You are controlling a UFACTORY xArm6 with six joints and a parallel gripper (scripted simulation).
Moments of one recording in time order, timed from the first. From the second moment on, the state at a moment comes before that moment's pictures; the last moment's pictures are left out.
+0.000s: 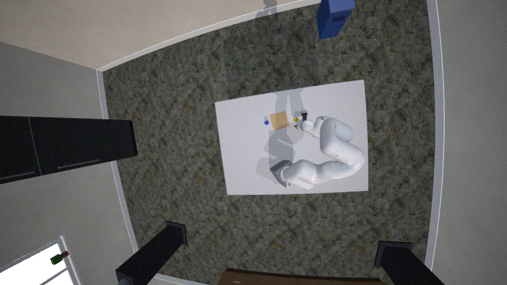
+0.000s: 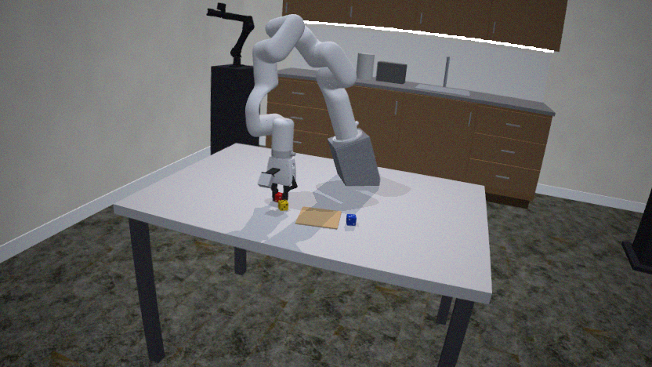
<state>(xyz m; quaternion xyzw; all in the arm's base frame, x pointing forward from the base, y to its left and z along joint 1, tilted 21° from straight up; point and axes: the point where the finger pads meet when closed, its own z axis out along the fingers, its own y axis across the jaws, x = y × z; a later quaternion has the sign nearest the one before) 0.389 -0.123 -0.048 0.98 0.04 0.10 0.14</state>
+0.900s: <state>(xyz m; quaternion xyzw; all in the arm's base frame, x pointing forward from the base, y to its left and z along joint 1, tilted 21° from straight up) 0.376 -0.105 0.011 0.98 0.04 0.12 0.15</state>
